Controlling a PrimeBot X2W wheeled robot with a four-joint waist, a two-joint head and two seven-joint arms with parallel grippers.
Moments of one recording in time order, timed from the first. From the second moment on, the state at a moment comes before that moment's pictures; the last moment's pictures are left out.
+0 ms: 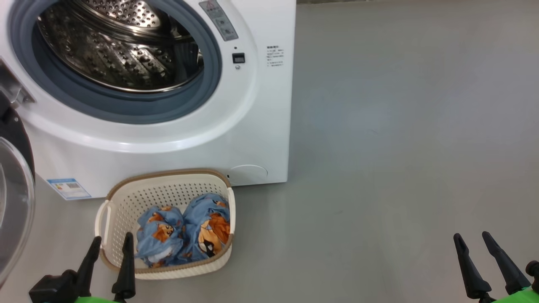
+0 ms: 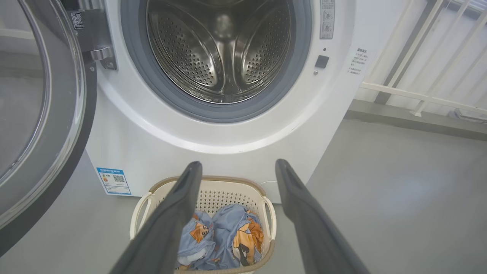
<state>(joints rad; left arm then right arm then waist) -0.02 0.09 0.04 0.23 -0.32 -0.13 -0.26 0.08 -0.32 0.00 0.20 0.50 0.13 -0.25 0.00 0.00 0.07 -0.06</state>
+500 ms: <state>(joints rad) -0.03 0.10 0.01 0.26 -0.31 -0.13 -0.26 0.06 -0.31 0.01 0.19 0.50 0.13 -0.25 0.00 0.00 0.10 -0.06</state>
